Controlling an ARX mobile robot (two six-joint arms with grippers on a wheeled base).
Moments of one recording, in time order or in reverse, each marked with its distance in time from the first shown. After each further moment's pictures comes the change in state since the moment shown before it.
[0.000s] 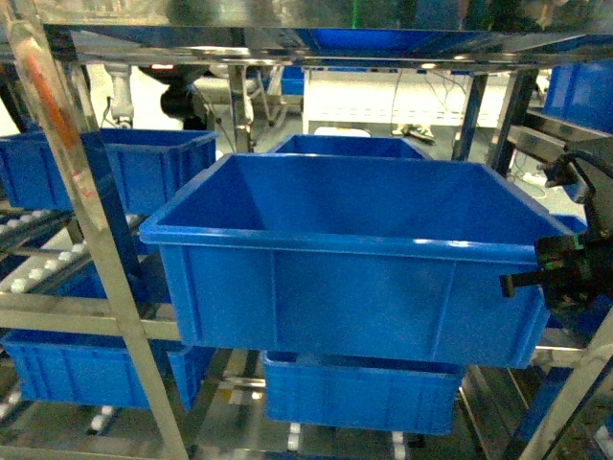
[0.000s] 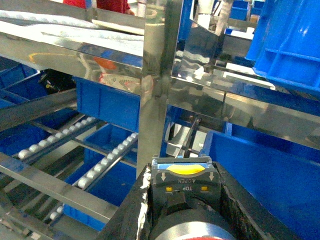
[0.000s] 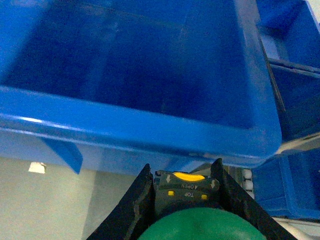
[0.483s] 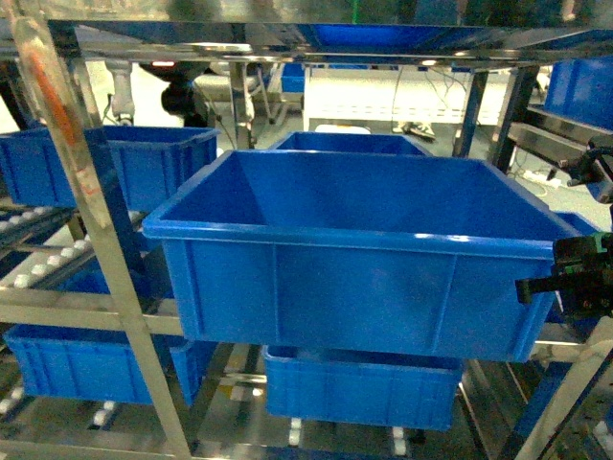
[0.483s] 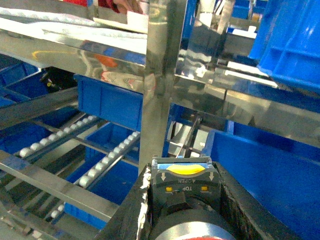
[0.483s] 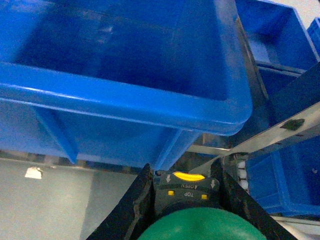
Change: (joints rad) left arm 0.000 0.000 0.002 0.002 0.001 0.000; right arm -0.011 -0.074 -0.104 0.084 0.008 -0.008
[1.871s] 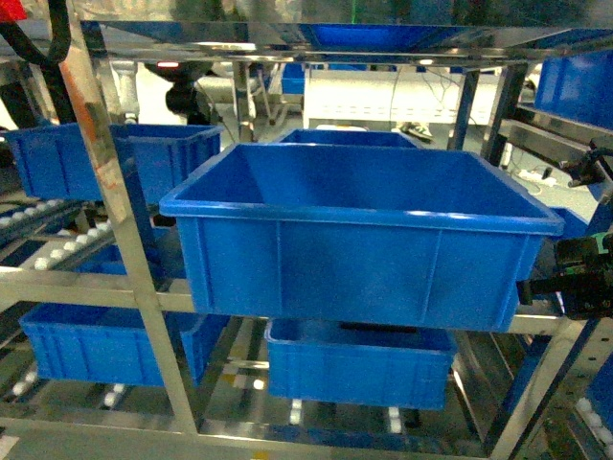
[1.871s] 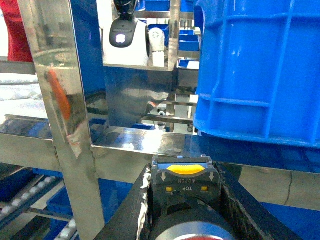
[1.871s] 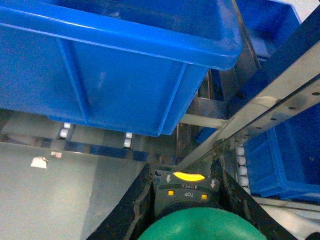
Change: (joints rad) left arm 0.117 0.541 0.370 0.386 0.280 0.211; right arm 0.000 -0.002 0.000 -0.001 0.000 0.000
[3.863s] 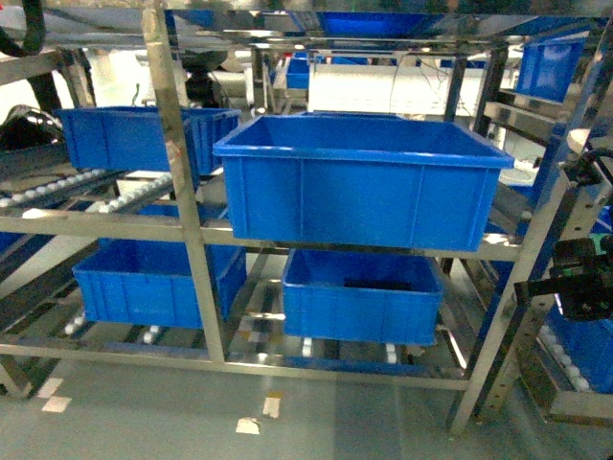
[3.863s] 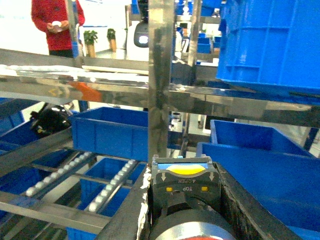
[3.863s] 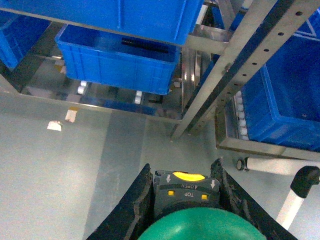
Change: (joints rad) left arm 0.018 -0.005 0.003 -0.001 -0.006 -0.002; right arm 0.004 -0.003 -0.002 -0.002 -0.001 0.000
